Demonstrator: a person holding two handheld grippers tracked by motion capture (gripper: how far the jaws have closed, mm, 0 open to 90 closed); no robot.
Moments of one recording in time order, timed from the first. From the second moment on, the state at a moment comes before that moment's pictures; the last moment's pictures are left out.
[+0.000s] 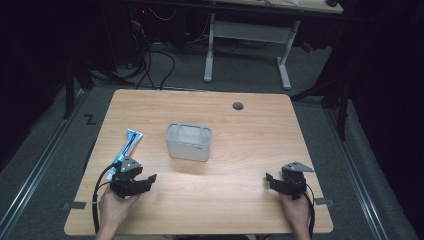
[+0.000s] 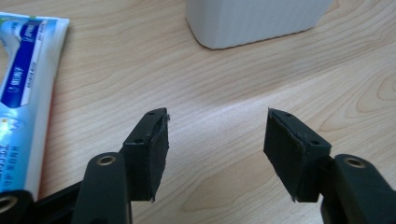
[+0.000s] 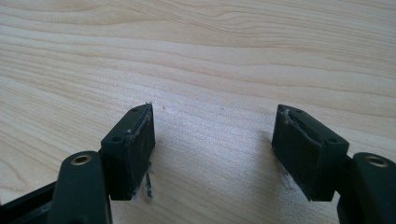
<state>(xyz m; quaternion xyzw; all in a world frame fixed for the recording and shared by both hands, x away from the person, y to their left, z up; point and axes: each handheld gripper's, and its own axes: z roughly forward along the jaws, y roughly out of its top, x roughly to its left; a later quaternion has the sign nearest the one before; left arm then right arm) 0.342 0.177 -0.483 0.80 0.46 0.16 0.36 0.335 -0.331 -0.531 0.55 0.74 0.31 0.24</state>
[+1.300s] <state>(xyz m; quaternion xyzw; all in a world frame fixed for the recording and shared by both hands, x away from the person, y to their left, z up) 0.376 0.212 -0.449 0.80 0.46 0.22 0.32 0.335 -0.330 -0.531 0.55 0.74 0.31 0.24</state>
